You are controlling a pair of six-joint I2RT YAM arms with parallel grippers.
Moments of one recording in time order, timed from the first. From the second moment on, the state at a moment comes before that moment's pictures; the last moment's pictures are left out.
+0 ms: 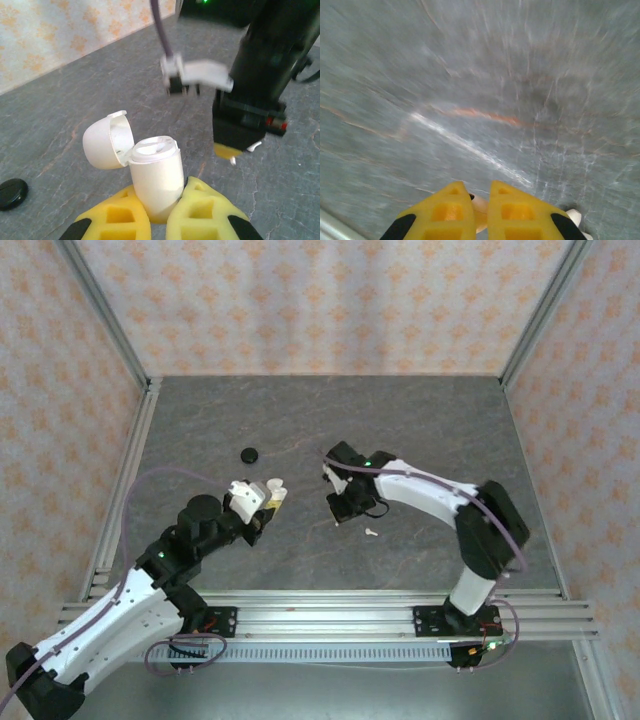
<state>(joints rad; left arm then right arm) -0.62 0.60 0.49 -0.23 0.07 0.09 0.75 1.74 1.22 -0.84 -0.16 0.26</state>
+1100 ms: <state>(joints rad) -0.62 0.55 0.46 -0.28 0.03 0.07 0.78 1.87 1.40 -1.09 -0.09 0.29</state>
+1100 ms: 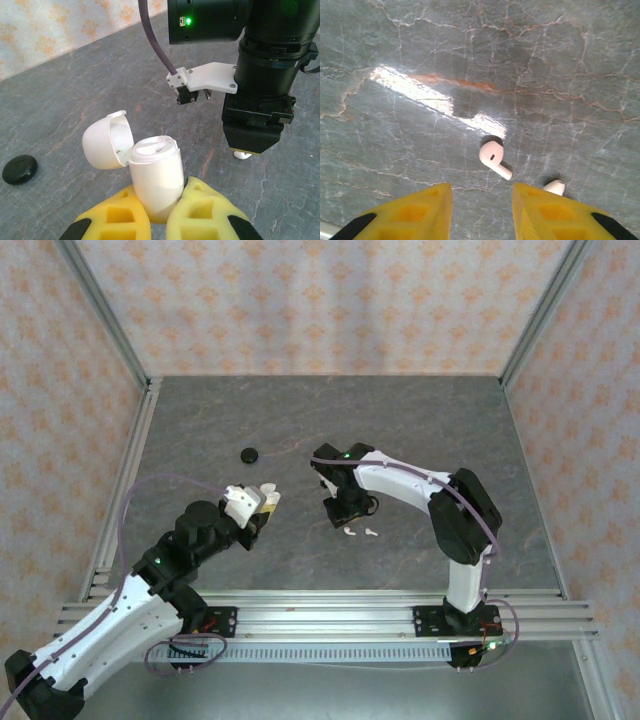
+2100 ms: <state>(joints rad) -0.62 0.53 0.44 -0.30 0.03 0.02 0.78 1.99 1.37 -1.08 -0.10 0.29</state>
